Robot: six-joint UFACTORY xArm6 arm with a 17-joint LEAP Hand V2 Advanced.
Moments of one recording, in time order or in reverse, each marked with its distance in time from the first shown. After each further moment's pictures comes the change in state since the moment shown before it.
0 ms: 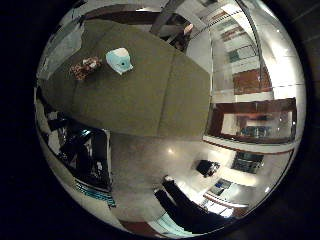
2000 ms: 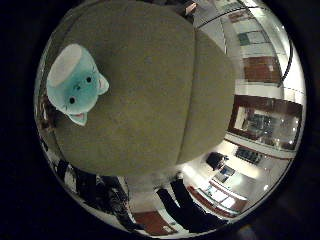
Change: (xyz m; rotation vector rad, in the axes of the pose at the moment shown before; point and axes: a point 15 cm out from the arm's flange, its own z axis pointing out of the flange) arm 0.029 -0.154 0.283 -0.181 -0.112 0.172
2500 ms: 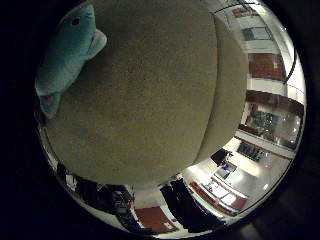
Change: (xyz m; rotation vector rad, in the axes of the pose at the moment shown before) arm -0.013 0.010 0.070 -0.019 0.007 0.037
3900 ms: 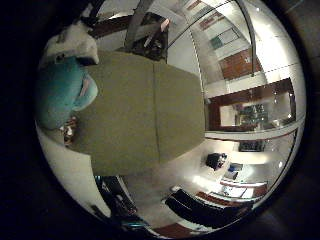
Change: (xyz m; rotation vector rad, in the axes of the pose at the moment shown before) arm -0.034 0.008 -0.371 0.365 0.110 -0.032
